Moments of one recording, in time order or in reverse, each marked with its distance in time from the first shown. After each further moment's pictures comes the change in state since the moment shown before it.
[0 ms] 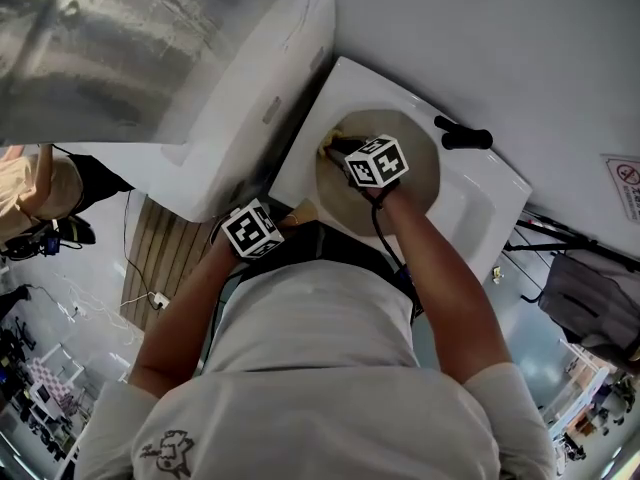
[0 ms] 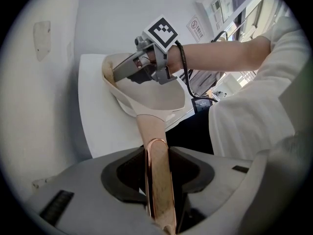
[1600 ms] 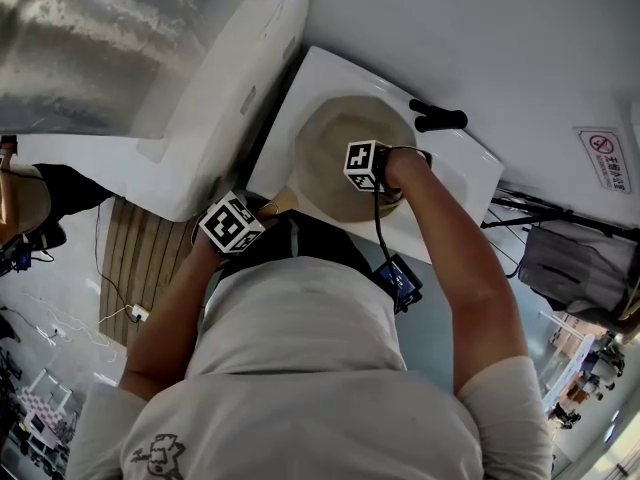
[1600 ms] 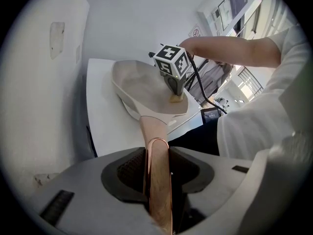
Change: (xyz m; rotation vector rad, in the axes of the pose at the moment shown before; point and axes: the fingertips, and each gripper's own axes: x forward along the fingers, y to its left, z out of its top) left arm -0.006 0.009 0.001 -0.028 -0.090 0.017; right arm -0.167 -0.012 -0.204 -0.163 1.531 0.063
